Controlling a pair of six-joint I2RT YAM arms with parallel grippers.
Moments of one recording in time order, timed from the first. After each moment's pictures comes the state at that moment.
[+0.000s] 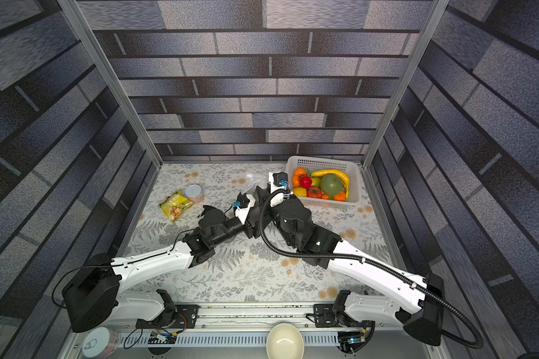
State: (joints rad) left arm -0.83 1.33 0.69 0.60 0.17 -0.03; right arm 1.04 1.13 1.06 -0.01 0.52 0.24
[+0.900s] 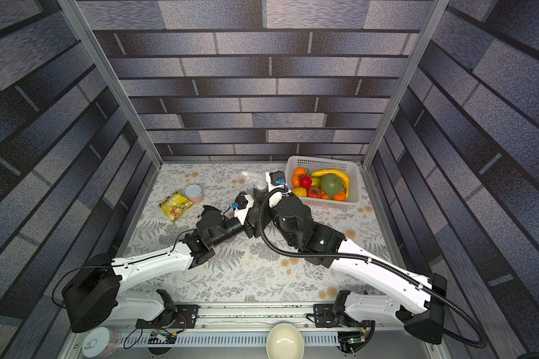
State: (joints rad) left arm -0.83 1.33 0.68 0.69 0.18 -0.01; right arm 1.06 1.13 1.14 -0.17 0.52 0.23
